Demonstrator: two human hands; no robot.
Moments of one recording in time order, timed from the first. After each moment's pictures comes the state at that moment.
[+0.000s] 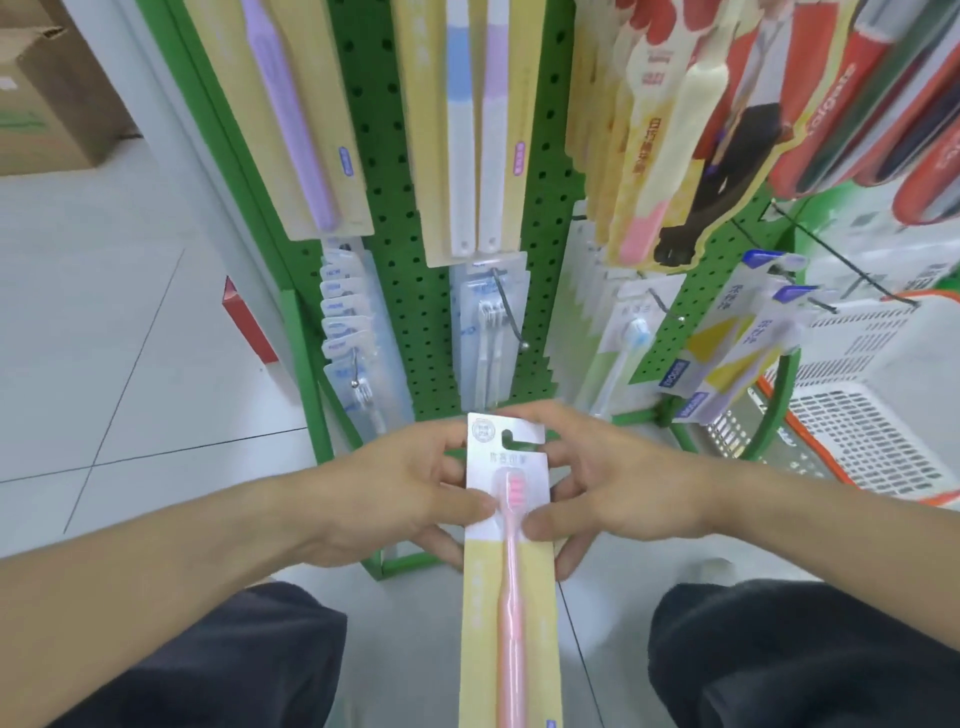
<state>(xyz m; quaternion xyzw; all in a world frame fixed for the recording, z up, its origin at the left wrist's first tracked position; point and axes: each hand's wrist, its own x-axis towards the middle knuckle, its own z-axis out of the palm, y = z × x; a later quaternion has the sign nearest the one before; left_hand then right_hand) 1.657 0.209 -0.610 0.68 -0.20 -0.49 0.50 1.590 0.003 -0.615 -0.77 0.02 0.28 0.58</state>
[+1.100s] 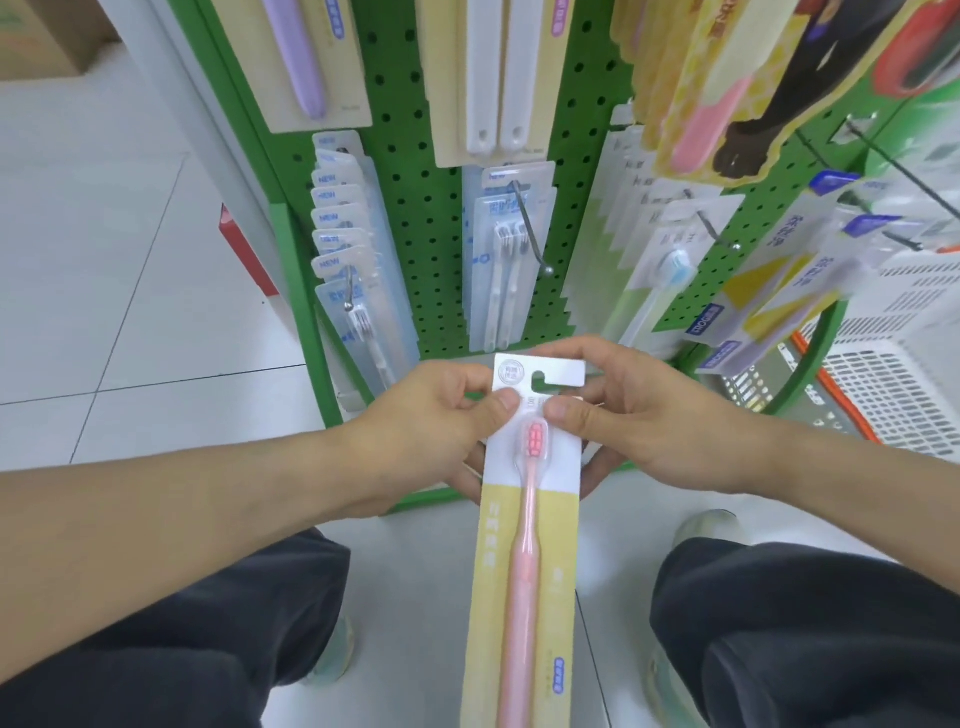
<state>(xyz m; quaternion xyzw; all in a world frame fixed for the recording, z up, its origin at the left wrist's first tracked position) 1.650 0.191 -0.638 0.71 -0.12 -0.41 0.55 1.592 -0.010 -0.640 -0.75 0.05 0.20 0.63</state>
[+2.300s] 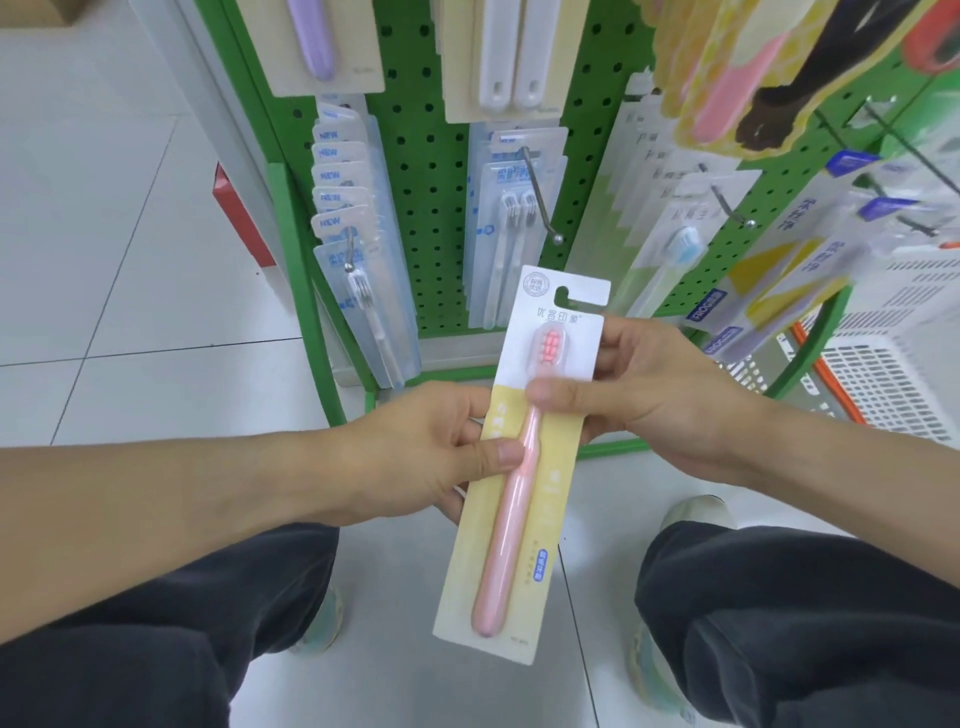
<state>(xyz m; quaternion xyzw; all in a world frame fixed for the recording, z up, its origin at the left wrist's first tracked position) 1.637 0.207 -0.653 0.68 -0.17 -0.49 0.52 1.592 -0.002 -0.638 -0.70 0.11 0.16 0.69</state>
